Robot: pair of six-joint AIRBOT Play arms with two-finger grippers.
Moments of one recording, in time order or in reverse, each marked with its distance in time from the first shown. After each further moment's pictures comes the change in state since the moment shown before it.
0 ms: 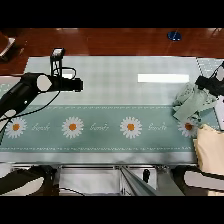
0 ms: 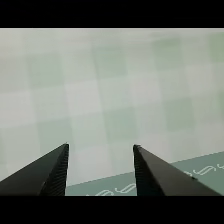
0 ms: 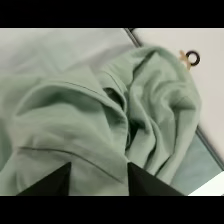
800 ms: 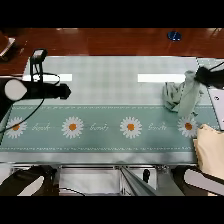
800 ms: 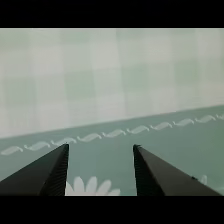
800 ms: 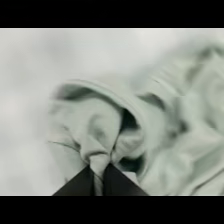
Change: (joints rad) left arm 0.065 0.314 -0.131 -0.024 -0.235 0.024; right arm -0.116 0.151 0.036 0.755 -0.023 -0.647
